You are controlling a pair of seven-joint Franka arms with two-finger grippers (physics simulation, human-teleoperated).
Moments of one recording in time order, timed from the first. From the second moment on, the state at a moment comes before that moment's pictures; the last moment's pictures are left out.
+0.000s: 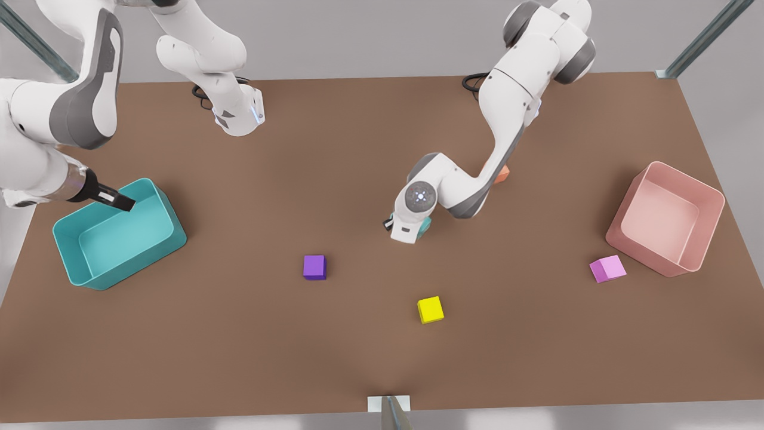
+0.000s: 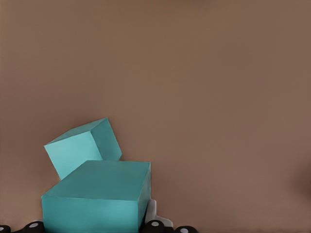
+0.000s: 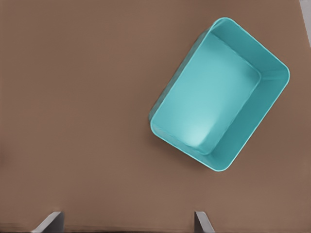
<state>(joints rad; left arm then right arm) -0.46 0.62 -0.31 -1.59 -0.03 2.05 -1.23 0.04 0.09 -0.09 -1.58 -0.07 1.43 0.31</state>
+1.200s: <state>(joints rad) -0.36 0.53 -0.34 -1.88 -0.04 2.28 -1.37 0.40 0.12 -0.09 -1.57 -0.07 1.42 0.05</state>
